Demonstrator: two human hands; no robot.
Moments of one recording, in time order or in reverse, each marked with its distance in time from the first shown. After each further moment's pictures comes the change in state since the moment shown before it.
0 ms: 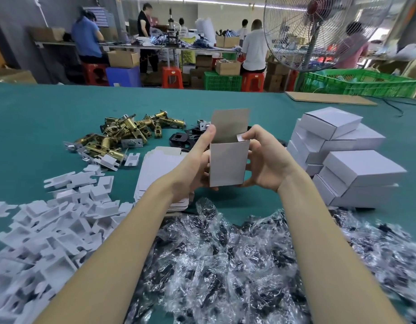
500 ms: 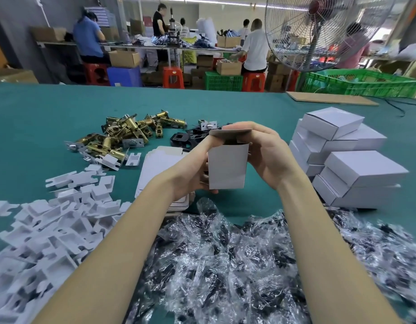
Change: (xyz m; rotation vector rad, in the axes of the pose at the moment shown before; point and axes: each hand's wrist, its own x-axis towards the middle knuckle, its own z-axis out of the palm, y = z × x) left_hand -0.004 0.006 0.000 0.014 0.081 -0.082; right_hand -0.002 -0.001 0.009 -0.066 0.012 -0.539
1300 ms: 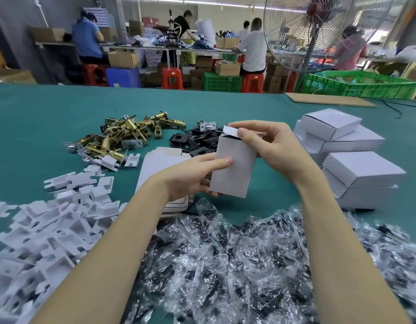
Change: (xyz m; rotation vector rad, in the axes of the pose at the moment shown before) left_hand 0.001 -0.006 -0.004 0.027 -0.091 0.048; right_hand -0.005 -0.014 -0.020 -0.430 -0.016 -0.161
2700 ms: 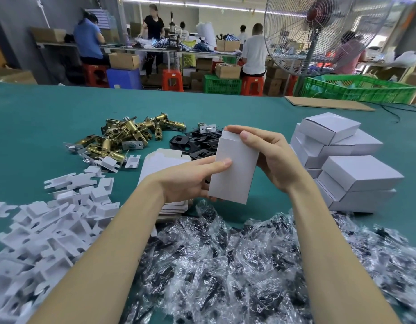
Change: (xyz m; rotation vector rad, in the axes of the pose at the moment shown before) left_hand -0.004 -0.001 -0.006 -0.006 -0.093 -0.014; right_hand -0.002 0.011 0.006 0.359 -0.083 0.083
